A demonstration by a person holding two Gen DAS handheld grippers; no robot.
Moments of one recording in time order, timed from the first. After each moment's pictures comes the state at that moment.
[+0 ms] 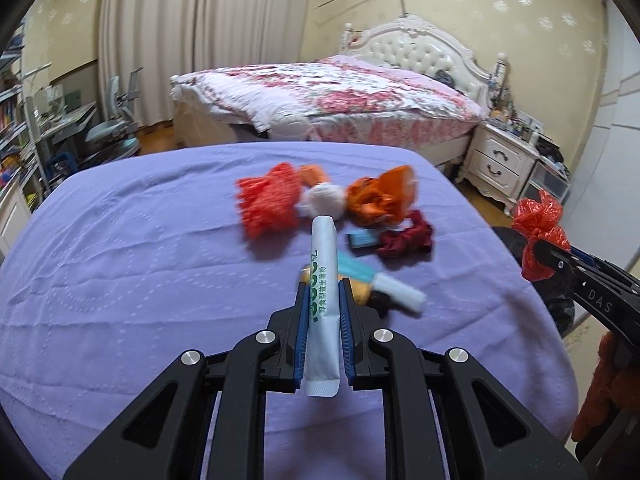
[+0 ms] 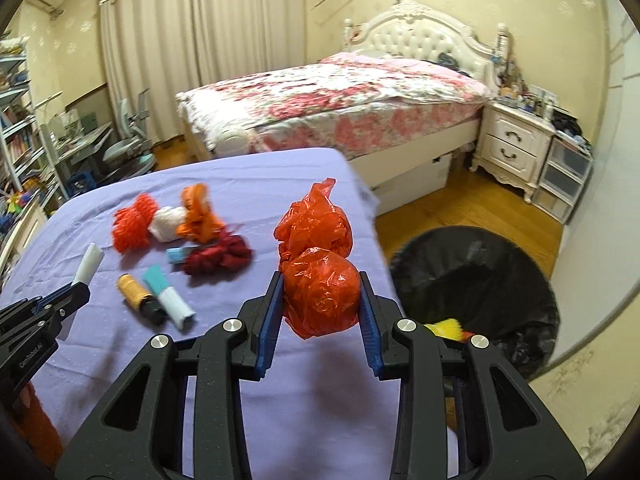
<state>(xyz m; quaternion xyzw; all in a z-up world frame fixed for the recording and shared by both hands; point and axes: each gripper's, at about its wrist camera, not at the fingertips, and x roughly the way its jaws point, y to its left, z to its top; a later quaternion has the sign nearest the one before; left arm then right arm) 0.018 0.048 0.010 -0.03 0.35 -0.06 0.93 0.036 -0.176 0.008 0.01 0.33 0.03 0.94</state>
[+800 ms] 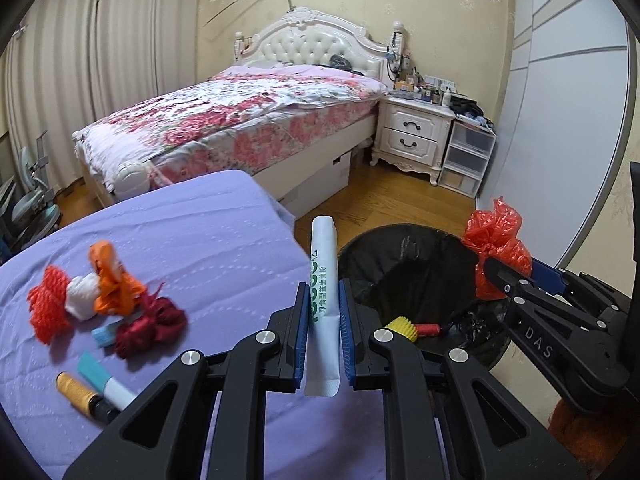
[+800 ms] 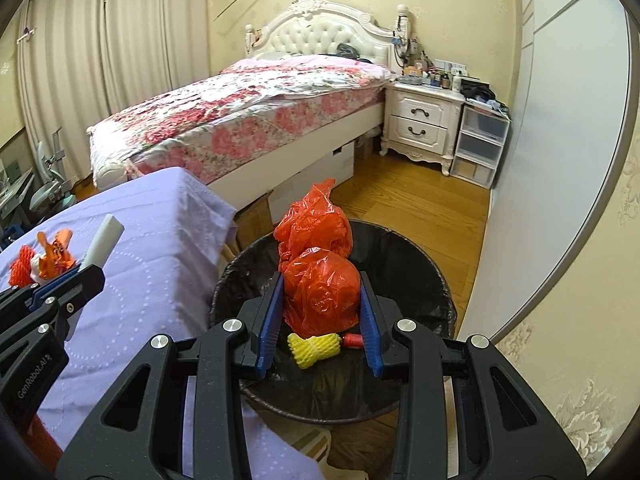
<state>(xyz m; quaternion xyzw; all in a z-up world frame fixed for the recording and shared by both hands) 0.081 -0.153 0.012 0.05 0.34 -0.20 0.92 0.052 -0.309 -0.014 0.06 0.32 -0.12 0.94</state>
